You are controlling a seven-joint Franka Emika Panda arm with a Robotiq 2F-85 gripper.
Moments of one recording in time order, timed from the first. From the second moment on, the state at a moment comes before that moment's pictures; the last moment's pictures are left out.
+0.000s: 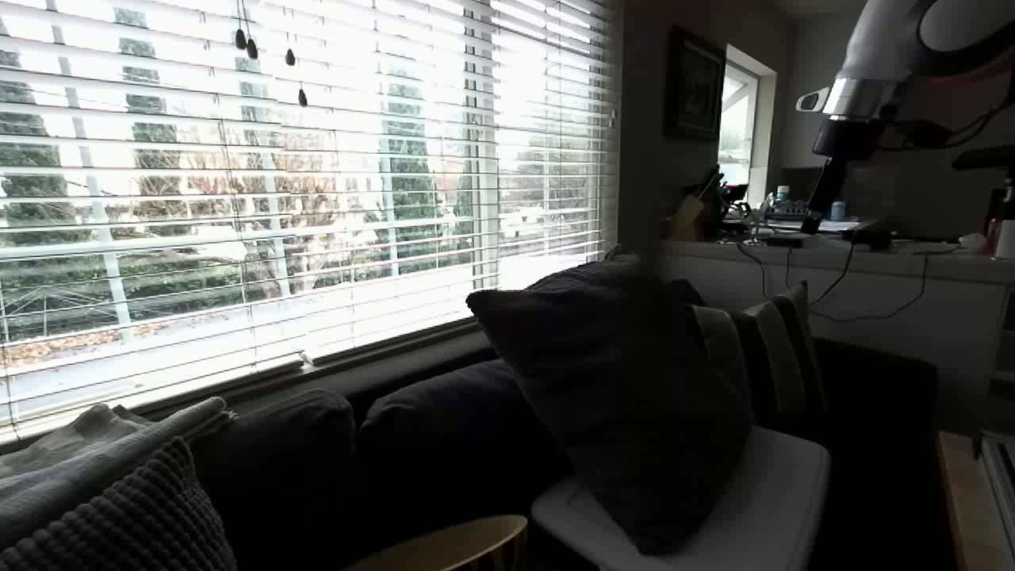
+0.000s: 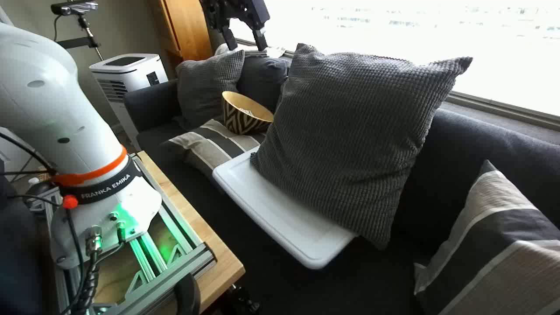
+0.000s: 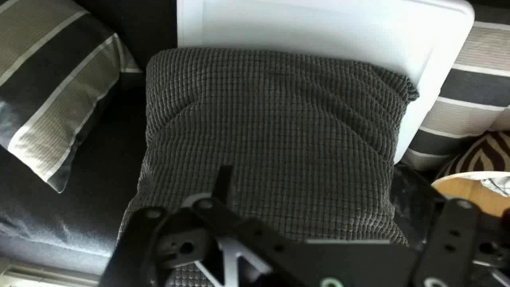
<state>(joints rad) -0.14 -0.91 -0.21 -2.77 -0.22 2.13 -0.32</state>
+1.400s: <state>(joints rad) 0.17 -0.81 -0.04 -2.70 -0.21 2.13 -0.40</state>
